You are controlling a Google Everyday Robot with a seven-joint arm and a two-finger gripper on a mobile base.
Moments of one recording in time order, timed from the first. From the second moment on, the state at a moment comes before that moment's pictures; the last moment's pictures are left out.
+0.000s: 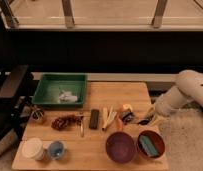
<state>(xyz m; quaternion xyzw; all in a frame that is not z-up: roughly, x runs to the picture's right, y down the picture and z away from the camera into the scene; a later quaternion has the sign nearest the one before) 0.247 0.167 0.680 -0.37 -0.21 0.03 0.90</state>
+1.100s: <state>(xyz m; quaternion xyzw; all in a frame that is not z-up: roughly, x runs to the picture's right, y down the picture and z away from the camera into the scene) 0.214 0.255 0.669 -0.43 -0.26 0.02 0.86</state>
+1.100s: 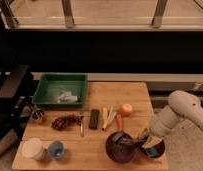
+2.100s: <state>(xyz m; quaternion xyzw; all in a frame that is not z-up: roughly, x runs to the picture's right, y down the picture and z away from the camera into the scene) 0.206 0.263 0.673 -0.44 -0.25 0.01 0.86</state>
